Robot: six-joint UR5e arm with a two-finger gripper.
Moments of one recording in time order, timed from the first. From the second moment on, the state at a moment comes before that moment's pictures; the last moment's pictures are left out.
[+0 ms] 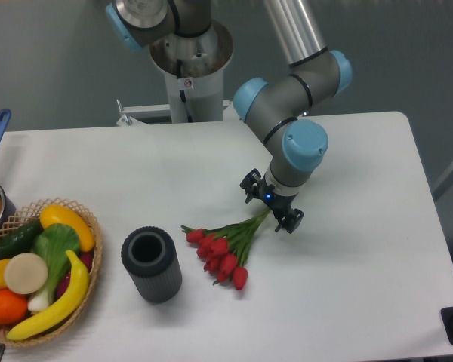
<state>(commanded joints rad) 2.61 -1.99 -1.85 -0.96 1.44 1.41</state>
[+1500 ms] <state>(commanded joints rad) 2.61 -1.98 -1.85 -0.97 1.47 1.37</state>
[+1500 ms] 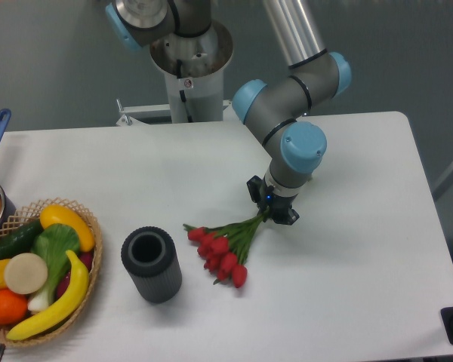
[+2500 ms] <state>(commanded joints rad) 2.64 -1.87 -1.85 -0.97 1.32 1.34</state>
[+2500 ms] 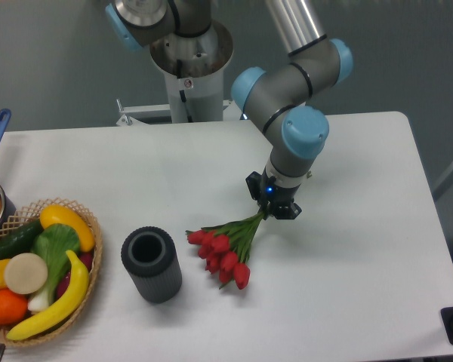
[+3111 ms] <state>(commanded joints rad) 2.79 -1.69 -1.84 -0.97 0.95 1.31</state>
